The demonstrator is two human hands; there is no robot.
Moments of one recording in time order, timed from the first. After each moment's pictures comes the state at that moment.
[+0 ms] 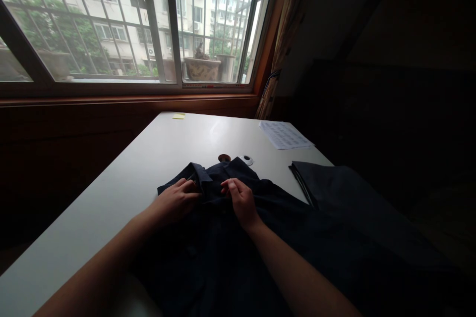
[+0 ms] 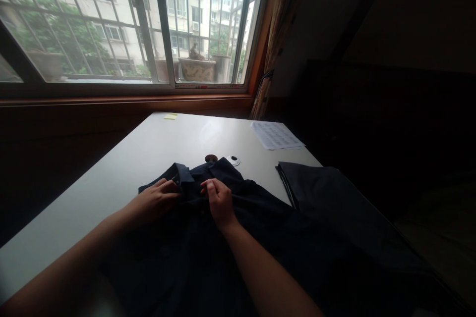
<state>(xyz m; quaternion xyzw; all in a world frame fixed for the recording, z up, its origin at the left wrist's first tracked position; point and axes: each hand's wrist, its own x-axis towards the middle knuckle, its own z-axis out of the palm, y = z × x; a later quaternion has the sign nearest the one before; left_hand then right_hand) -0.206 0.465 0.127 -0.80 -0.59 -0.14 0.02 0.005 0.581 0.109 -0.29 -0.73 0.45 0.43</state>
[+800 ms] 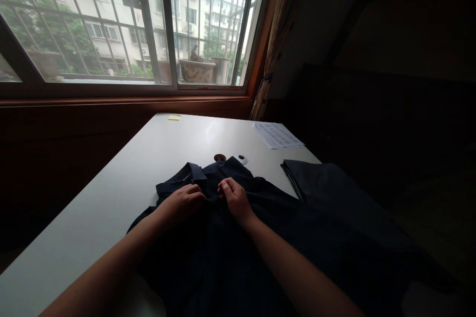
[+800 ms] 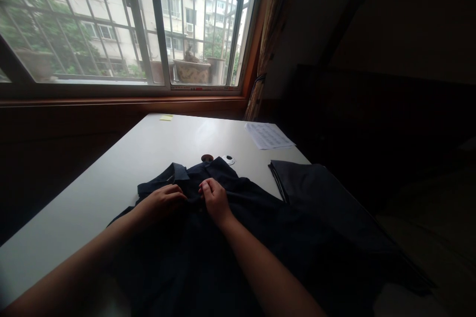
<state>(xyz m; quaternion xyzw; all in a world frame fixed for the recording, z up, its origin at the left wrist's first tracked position) -0.189 0.472 0.109 -0.81 -0.53 -0.25 -0.03 0.008 0.576 0.104 -0.30 -0.75 0.44 0.38</state>
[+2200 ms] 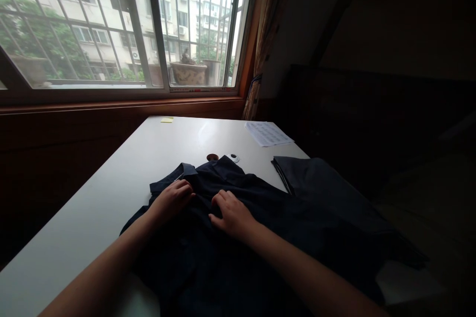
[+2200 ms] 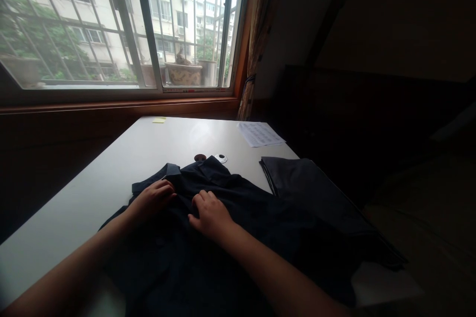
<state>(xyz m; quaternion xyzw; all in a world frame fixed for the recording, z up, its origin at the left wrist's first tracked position) -0.187 0.472 0.112 -0.76 -0.58 -0.30 -0.01 0.054 0.537 0.125 -0.27 -0.94 0.15 0.18</state>
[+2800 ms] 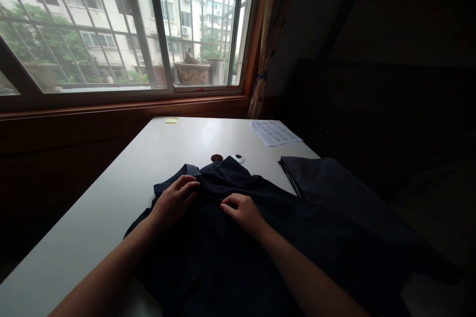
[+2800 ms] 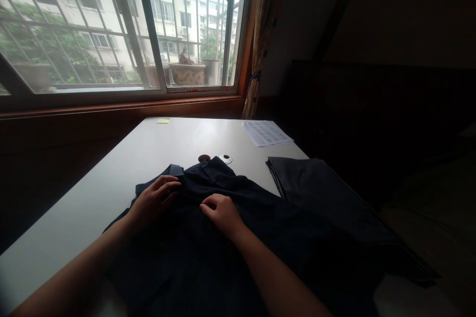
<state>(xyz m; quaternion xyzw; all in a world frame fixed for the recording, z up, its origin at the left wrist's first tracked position) -0.183 0.469 0.117 -0.73 -0.60 -0.33 0.06 0.061 0.565 0.117 -0.28 -0.83 0.38 0.29</state>
